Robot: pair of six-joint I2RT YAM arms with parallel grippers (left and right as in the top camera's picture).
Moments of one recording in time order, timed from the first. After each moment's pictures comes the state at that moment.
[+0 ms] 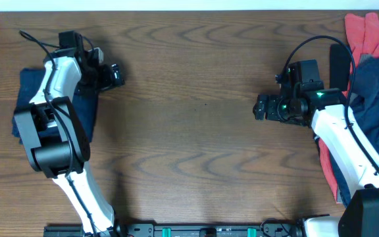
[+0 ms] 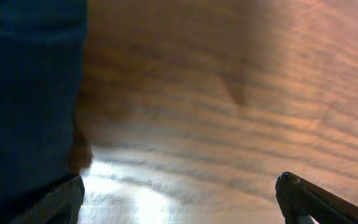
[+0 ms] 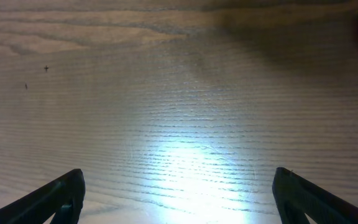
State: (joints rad) left arm 0.20 2.14 1.60 -0.82 0.28 -0.06; right arm 0.14 1.54 1.09 -0.77 -0.17 0.28
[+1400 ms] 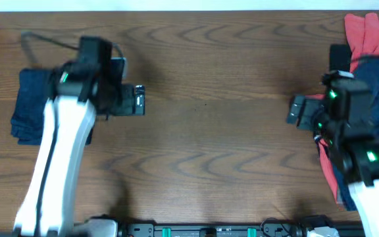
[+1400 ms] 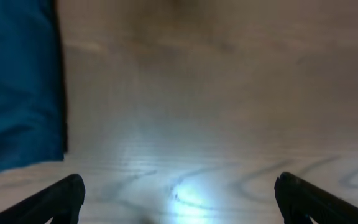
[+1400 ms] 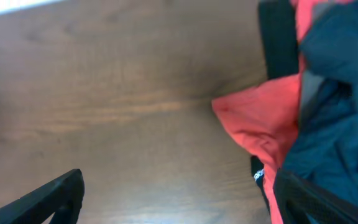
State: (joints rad) left arm -0.09 1.37 1.40 -1.18 0.09 -0.10; right arm 0.12 0.98 1.08 -0.86 0.12 0.30
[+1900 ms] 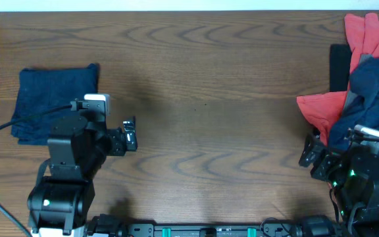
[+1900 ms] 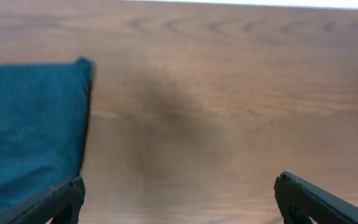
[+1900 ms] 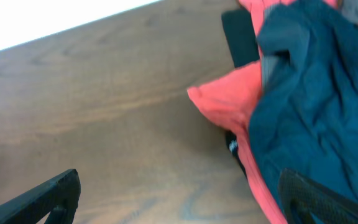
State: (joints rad) left arm -0.10 0.77 0.92 -0.79 0.07 -0.10; right arm 0.12 0.52 0.86 -0.97 0.19 0.36
